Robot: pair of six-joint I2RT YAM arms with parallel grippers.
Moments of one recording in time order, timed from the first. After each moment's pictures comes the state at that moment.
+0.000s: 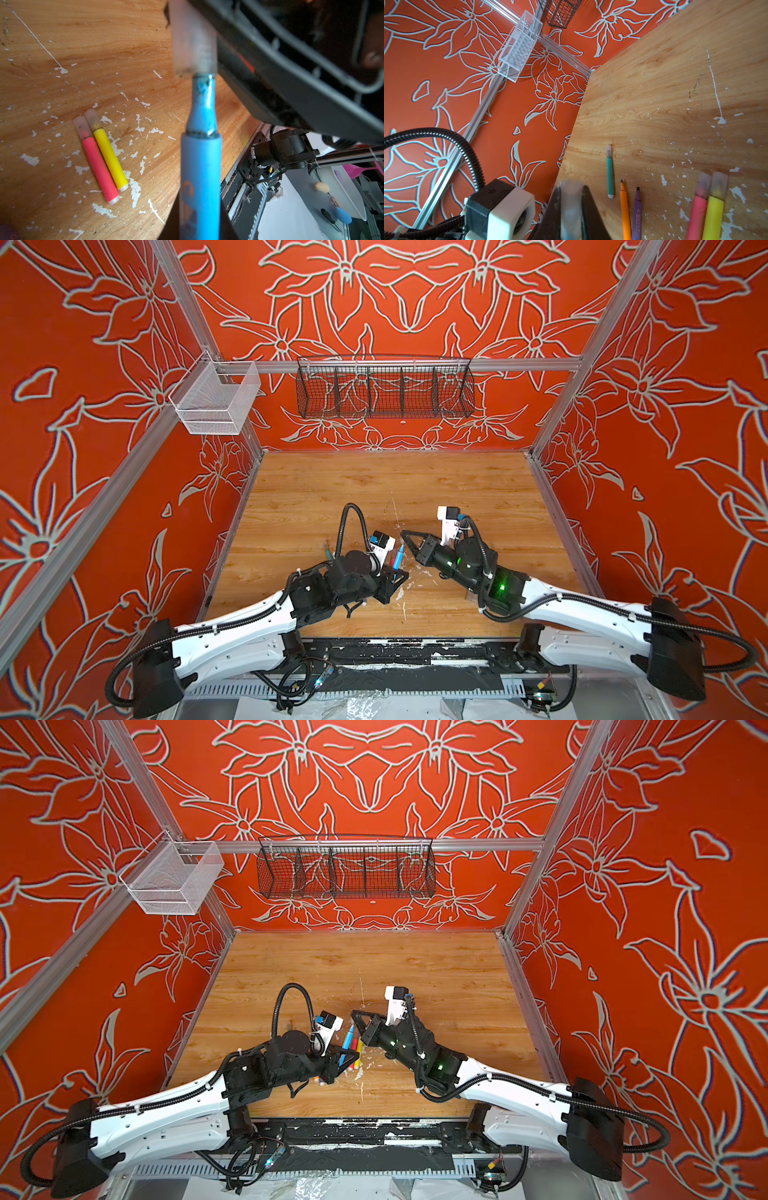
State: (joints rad) left arm -0.98 0.91 0.60 -0.17 0.05 -0.62; right arm 1.03 1.08 0.61 0.35 0.17 1.04
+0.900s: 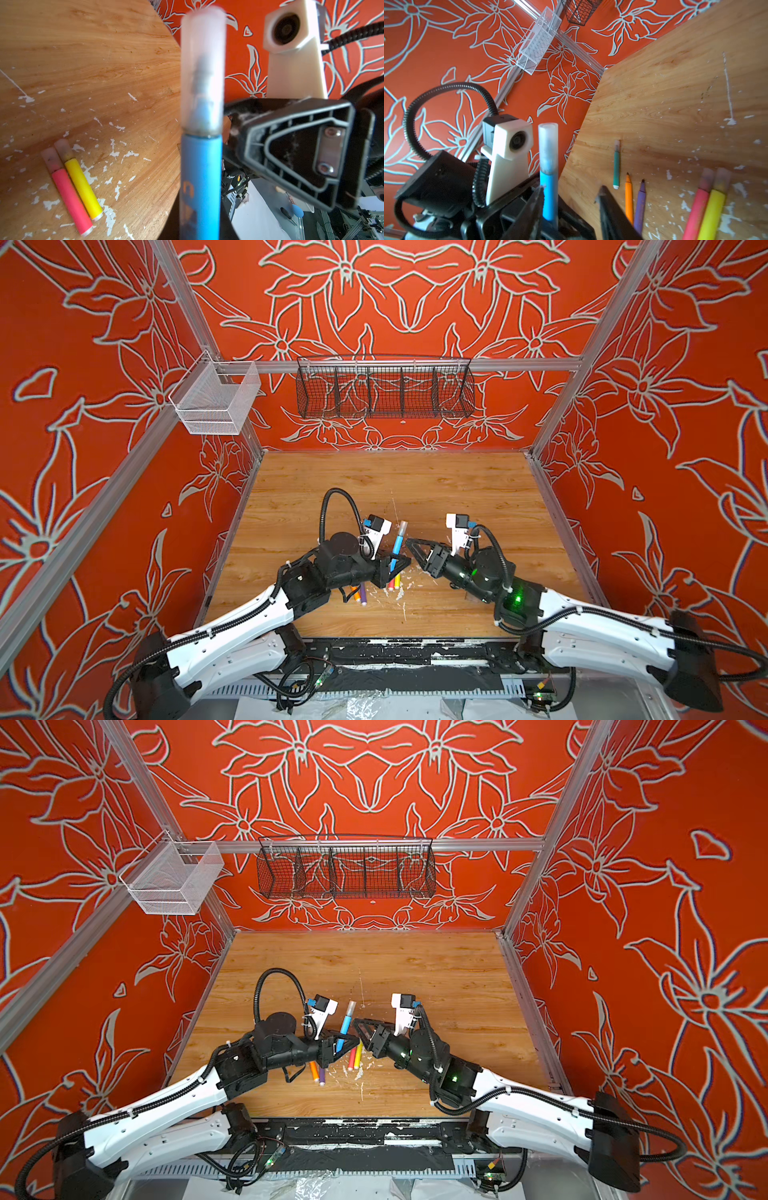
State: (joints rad) left arm -0.83 0.90 0.66 -0.10 0.30 -0.63; right arm 1.06 0.90 0.54 0.31 0.17 0.96
